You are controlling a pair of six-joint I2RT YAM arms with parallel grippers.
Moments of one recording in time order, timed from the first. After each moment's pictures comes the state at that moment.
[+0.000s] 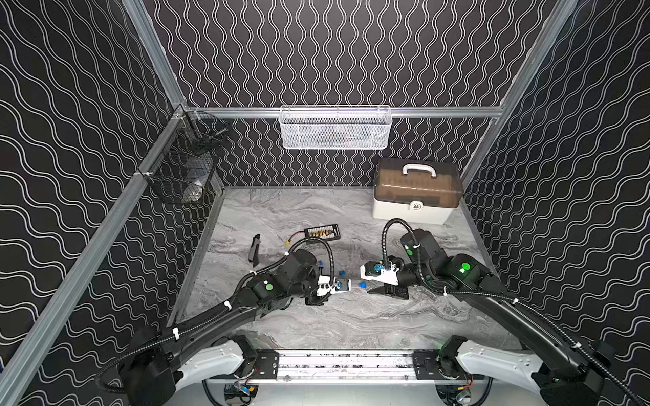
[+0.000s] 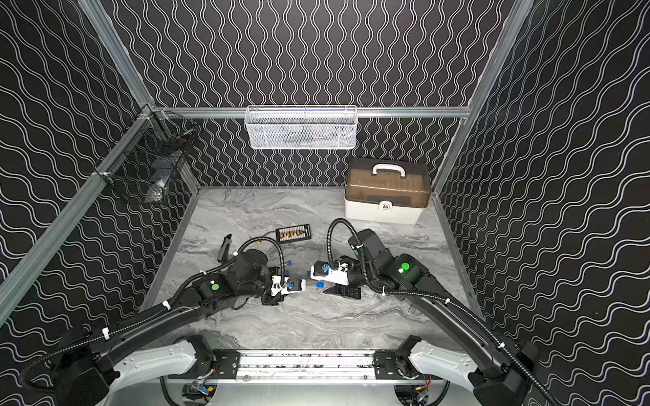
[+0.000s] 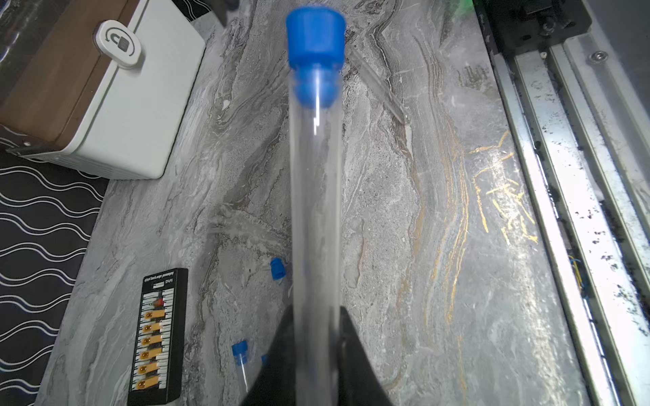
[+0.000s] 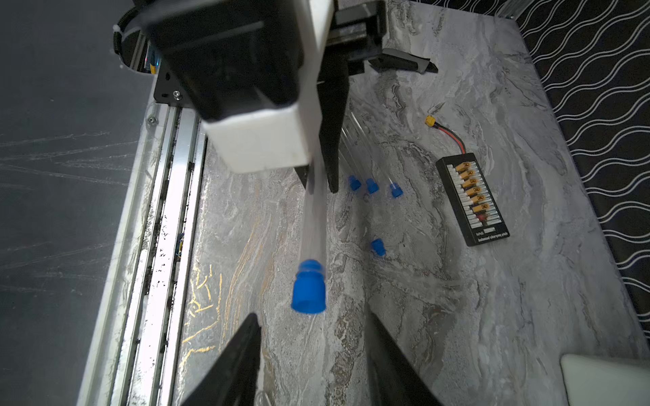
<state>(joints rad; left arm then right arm) -0.75 1.08 0.74 -0.36 0.29 0.76 0.74 1.08 1.07 -0.86 -0.43 -0.76</state>
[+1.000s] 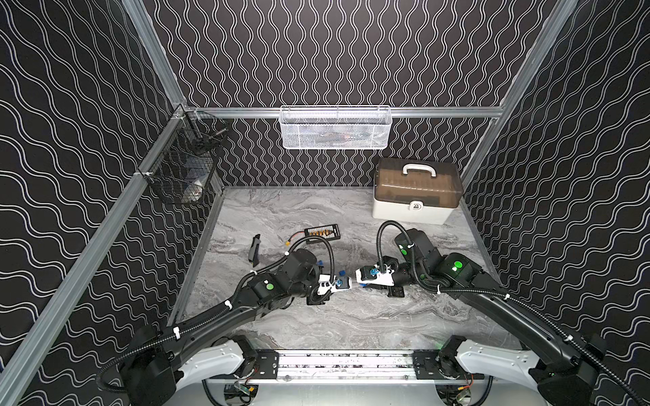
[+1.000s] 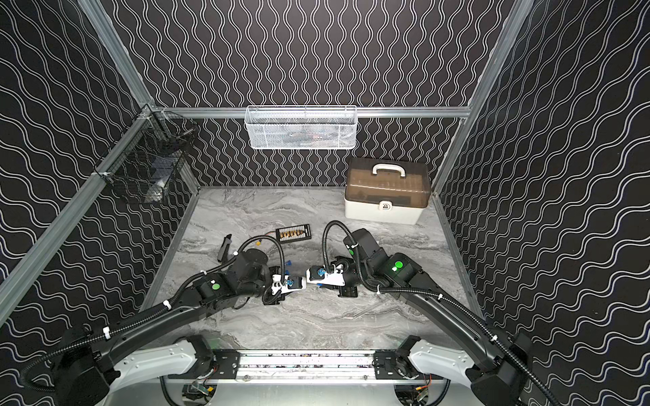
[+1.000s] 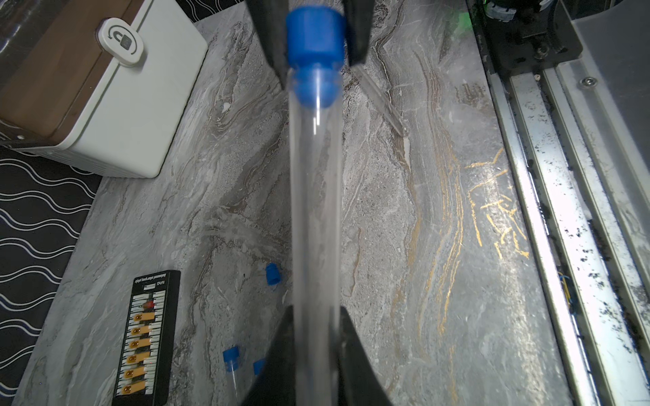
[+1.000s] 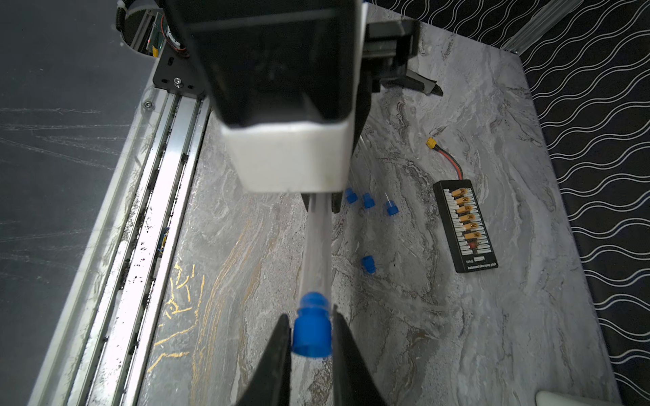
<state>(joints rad) -0.75 1.08 0.74 -0.35 0.30 0.71 0.76 1.11 1.06 -0.81 -0.43 -0.85</state>
